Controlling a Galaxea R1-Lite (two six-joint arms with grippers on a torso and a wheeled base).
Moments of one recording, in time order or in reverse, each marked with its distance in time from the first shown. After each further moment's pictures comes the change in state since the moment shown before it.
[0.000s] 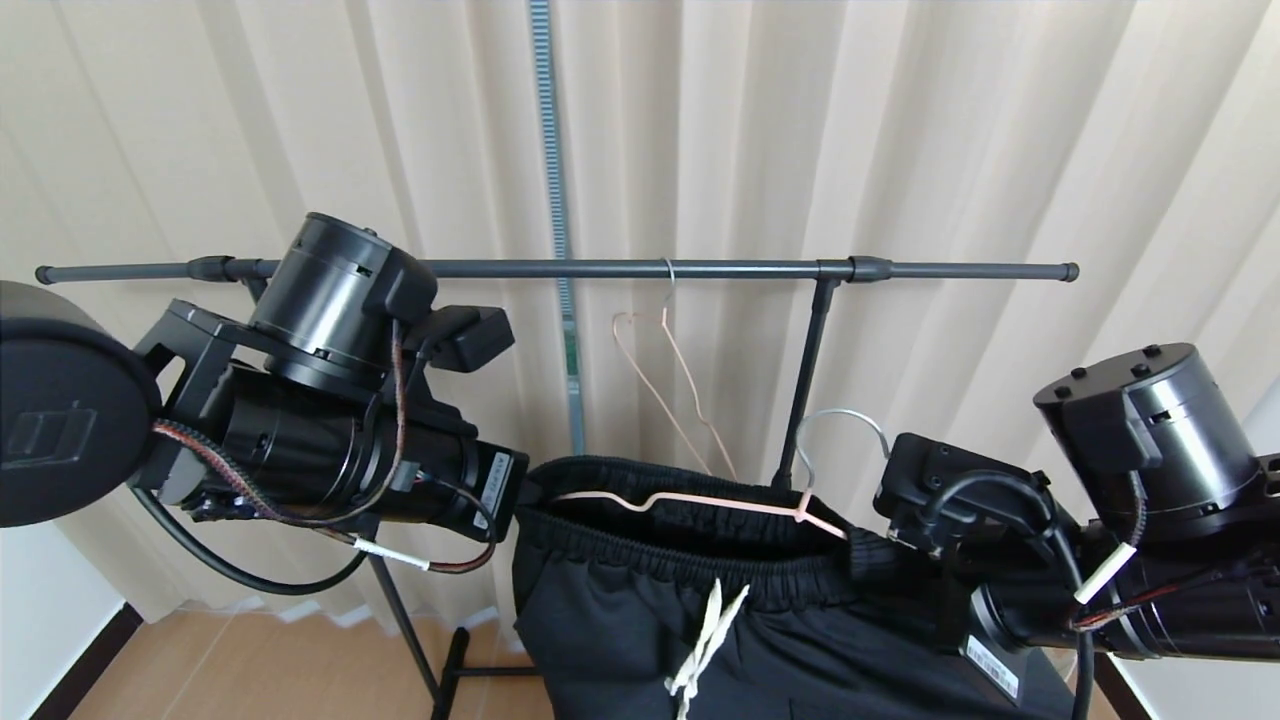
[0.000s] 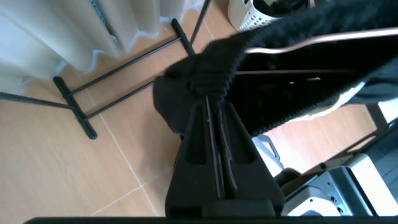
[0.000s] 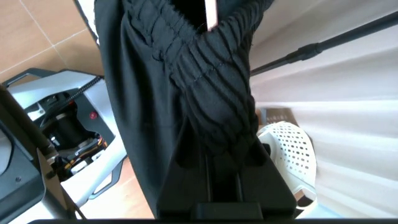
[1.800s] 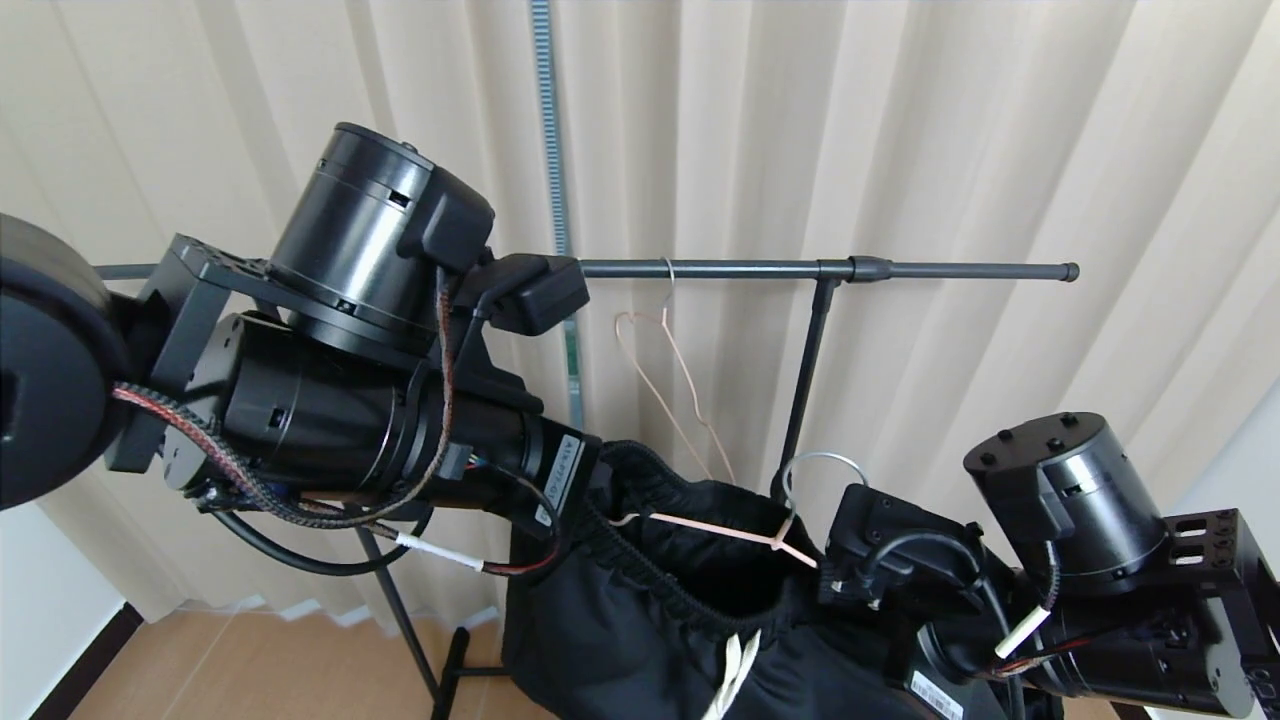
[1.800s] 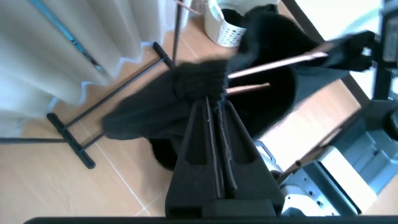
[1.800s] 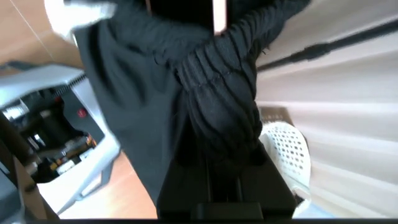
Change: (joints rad) left arm -0.158 0.003 -0.135 0.050 0.028 0.001; right arm 0.063 0.082 0.116 -0.199 -0.062 0.004
